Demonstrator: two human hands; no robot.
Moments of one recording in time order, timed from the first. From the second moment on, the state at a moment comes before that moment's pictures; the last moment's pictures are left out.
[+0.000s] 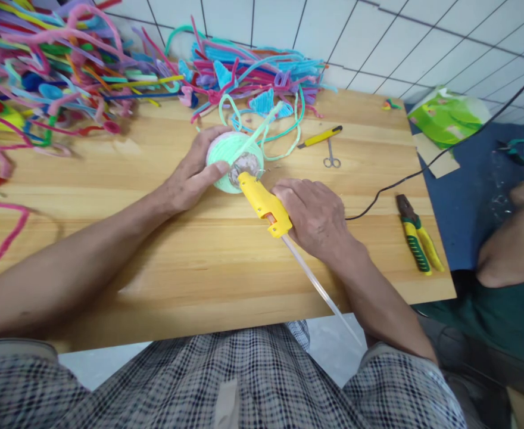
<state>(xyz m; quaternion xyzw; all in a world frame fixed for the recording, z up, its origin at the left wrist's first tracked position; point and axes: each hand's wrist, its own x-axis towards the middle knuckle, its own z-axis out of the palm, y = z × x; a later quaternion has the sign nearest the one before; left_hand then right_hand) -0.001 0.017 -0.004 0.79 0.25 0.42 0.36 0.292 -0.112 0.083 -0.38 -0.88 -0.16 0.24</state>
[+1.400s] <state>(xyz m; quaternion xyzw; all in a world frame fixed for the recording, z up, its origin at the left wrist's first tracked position) 0.000 0.018 -0.002 0.79 0.26 0.41 0.36 0.291 -0.110 0.071 -0.40 -0.87 -0.12 0.27</state>
